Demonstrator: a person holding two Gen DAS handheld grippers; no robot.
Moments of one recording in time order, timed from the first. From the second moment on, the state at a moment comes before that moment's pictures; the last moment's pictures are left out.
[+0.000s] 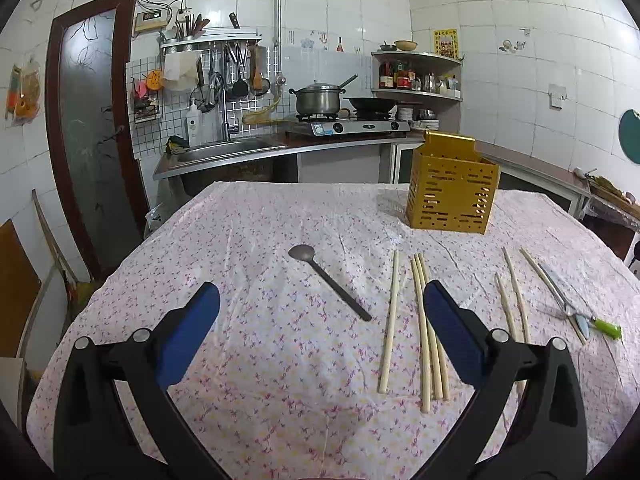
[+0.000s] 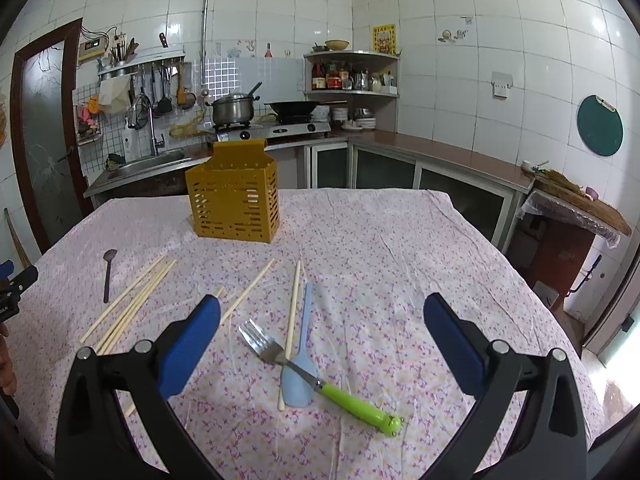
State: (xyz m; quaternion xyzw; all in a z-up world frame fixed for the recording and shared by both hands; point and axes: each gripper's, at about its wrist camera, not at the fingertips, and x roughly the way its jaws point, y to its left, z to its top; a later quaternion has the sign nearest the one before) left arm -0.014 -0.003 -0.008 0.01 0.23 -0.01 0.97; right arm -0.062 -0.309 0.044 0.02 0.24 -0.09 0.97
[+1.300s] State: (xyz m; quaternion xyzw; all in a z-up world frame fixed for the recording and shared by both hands) left arm -0.019 -0.004 -0.009 0.01 0.25 -0.02 0.97; right arm -0.068 -0.298 0.031 0.03 0.26 -0.07 0.96
